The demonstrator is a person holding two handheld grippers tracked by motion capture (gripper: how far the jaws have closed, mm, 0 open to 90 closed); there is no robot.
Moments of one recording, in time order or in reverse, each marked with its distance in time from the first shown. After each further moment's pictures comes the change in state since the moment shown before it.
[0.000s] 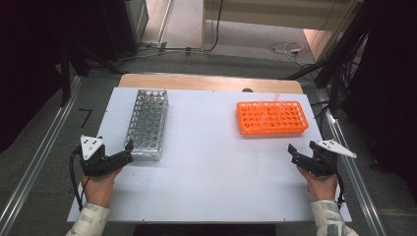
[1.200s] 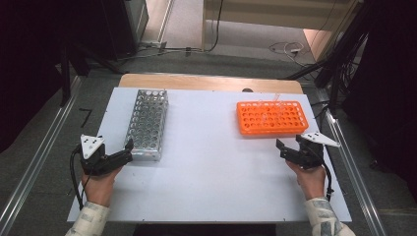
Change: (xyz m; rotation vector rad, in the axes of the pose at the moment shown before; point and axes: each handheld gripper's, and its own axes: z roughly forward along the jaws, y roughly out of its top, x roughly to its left) left arm 0.001 0.000 0.003 0.000 0.003 -0.007; right arm 0.025 0.015 0.023 0.029 0.065 -0.064
